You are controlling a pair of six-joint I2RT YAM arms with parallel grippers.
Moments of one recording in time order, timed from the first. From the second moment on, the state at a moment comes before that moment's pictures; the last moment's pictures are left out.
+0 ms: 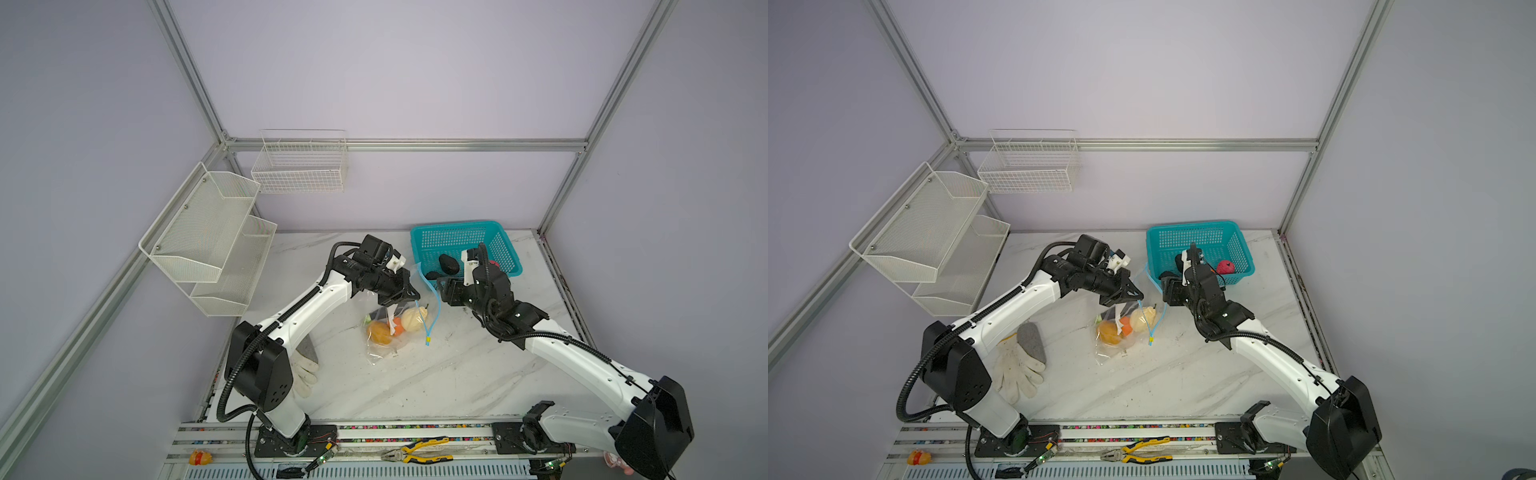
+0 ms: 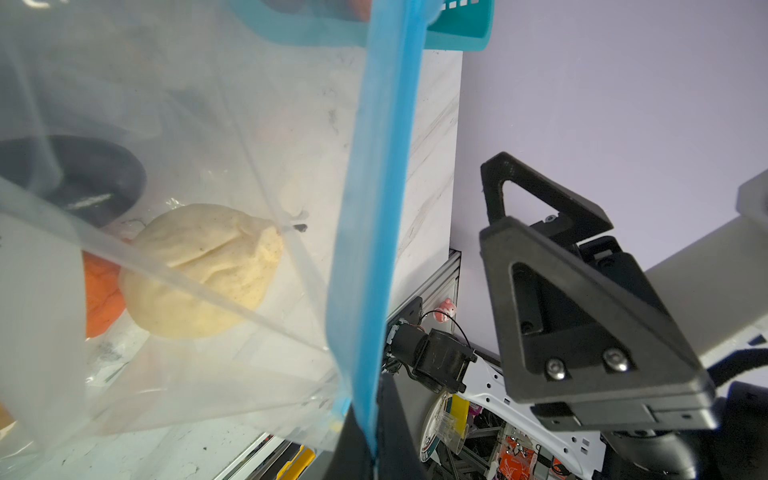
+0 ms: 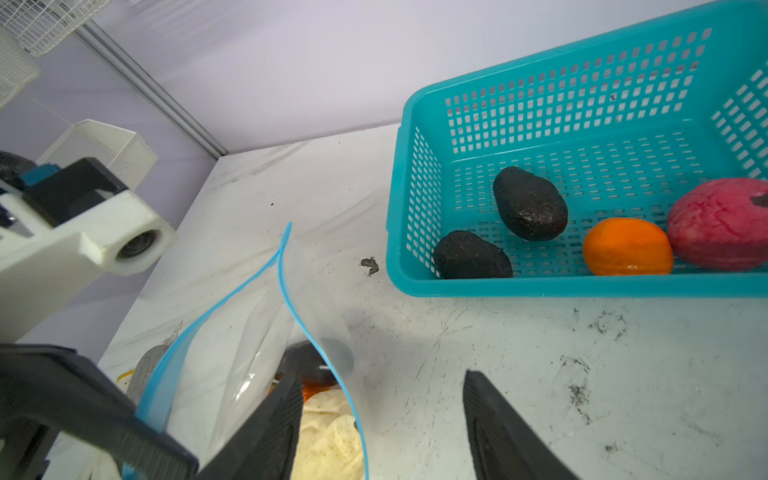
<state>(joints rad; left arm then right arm) -0.55 1.65 1.47 -0.73 0.66 -0.79 0.60 1.23 0.92 -0.18 0.10 0.50</state>
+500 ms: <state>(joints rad) -0.55 1.69 1.47 -0.73 0.66 -0.79 0.55 1.36 1.03 -0.24 0.24 0.40</state>
